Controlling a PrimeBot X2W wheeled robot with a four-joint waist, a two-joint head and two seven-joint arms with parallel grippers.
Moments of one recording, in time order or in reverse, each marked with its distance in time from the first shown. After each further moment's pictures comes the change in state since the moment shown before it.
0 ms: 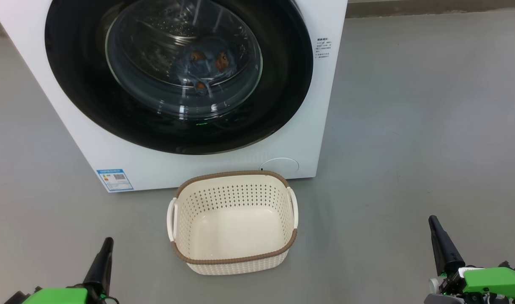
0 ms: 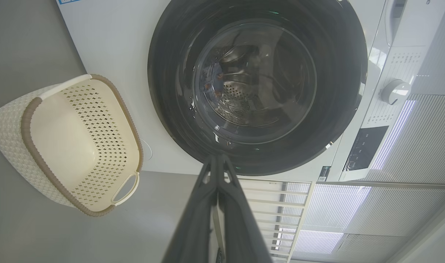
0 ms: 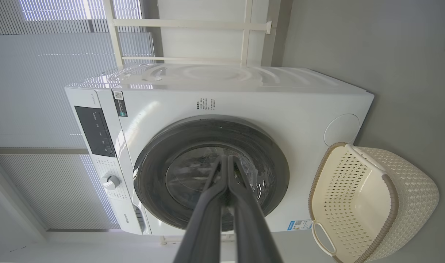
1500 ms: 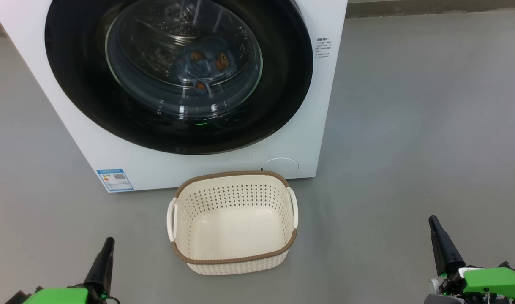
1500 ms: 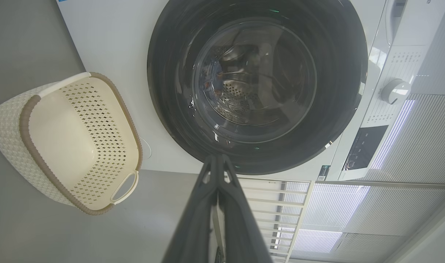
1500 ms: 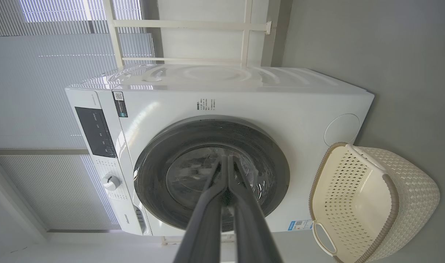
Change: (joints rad) left arm 0.000 -0.006 0.004 0.000 0.002 0.000 0.007; right arm 0.000 0.003 -0.005 0.000 0.000 0.000 0.003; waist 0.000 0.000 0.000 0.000
